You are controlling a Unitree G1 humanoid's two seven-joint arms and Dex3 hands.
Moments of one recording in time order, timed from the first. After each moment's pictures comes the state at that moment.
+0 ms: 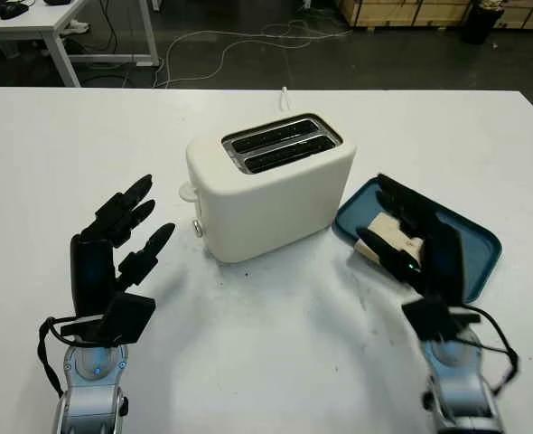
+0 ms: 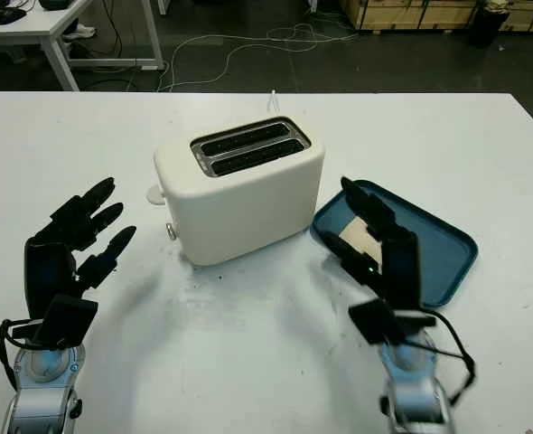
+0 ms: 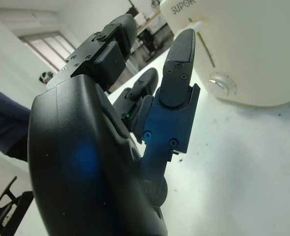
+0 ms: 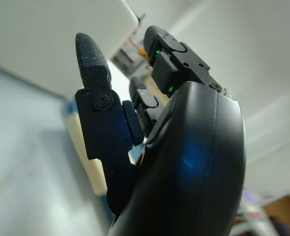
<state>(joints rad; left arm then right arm) 0.11 0.09 0.11 -0.20 0.25 -0.31 0.16 0.11 -0.22 -0.10 -0.02 -0.47 -0.48 -0.20</state>
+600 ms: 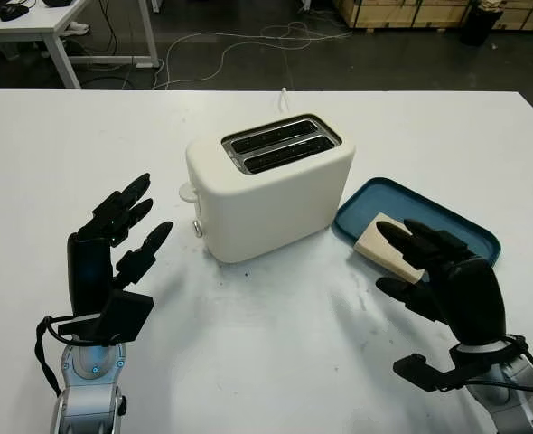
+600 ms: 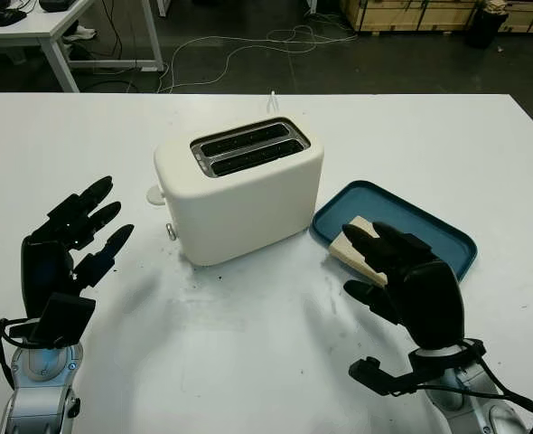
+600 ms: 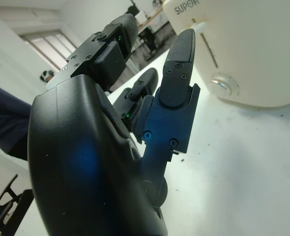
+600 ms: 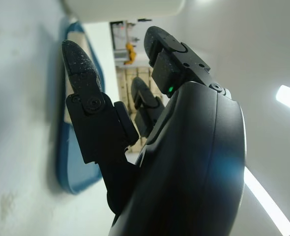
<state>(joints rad) 0.11 0.09 0.11 -0.22 0.24 -0.28 0.16 0.19 -0.48 -0.05 0.02 -0.90 -0.46 -0.41</state>
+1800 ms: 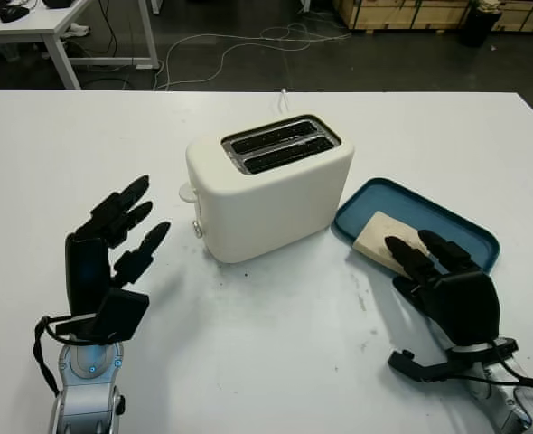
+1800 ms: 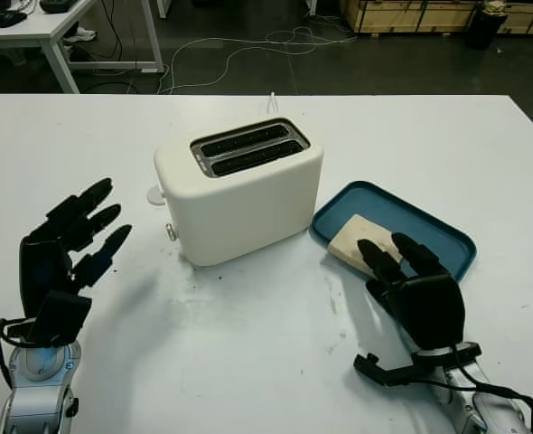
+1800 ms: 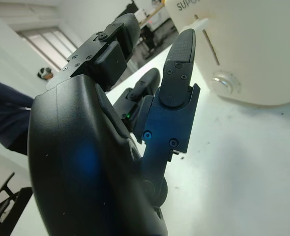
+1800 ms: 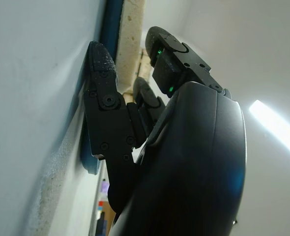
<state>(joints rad) 0.11 0.09 0.12 -0.22 0.21 -0.27 0.14 0.06 -0.62 0.20 0.31 -1.01 -0.23 -0.74</state>
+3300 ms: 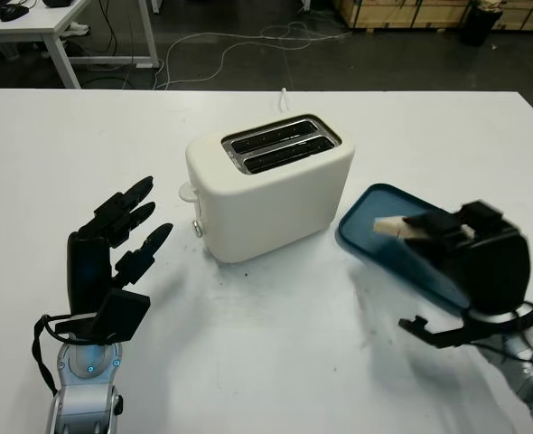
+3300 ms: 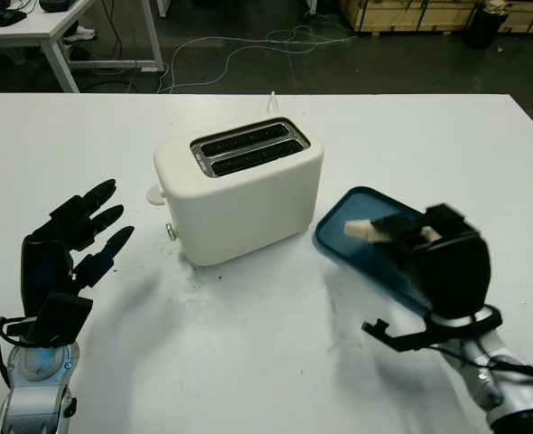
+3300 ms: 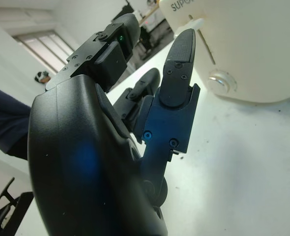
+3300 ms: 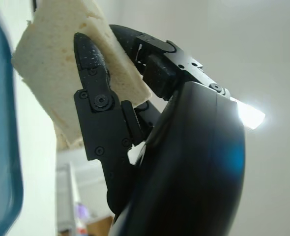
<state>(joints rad) 0.11 0.10 0.12 -0.22 0.23 -0.27 0.12 -0.07 -0.72 0.10 0.17 -0.83 -0.38 -0.84</state>
